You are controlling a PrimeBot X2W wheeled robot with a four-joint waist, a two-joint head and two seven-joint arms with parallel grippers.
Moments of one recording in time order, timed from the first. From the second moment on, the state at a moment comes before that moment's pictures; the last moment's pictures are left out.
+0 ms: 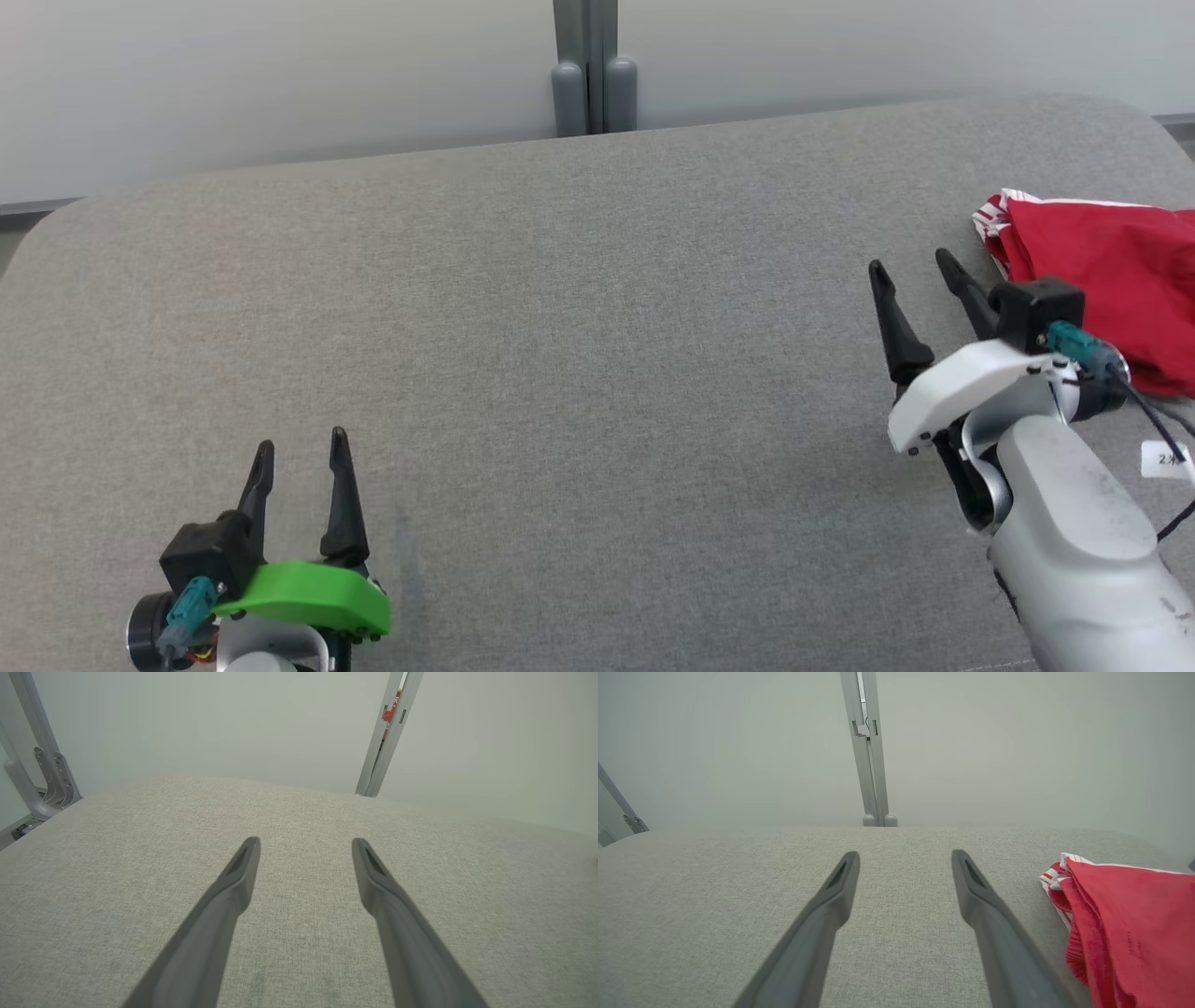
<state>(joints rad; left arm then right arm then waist) -0.10 0.07 -0.08 0.31 -0.32 0.00 -0.26 -0.54 -0.21 0.22 0.70 0.33 0.13 -0.26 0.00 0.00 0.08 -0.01</state>
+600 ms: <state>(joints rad) 0.03 0.05 -0.10 0.25 -0.31 0.00 -0.26 -0.10 -0.05 0.12 0.31 0.18 0.13 -0.26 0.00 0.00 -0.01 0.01</state>
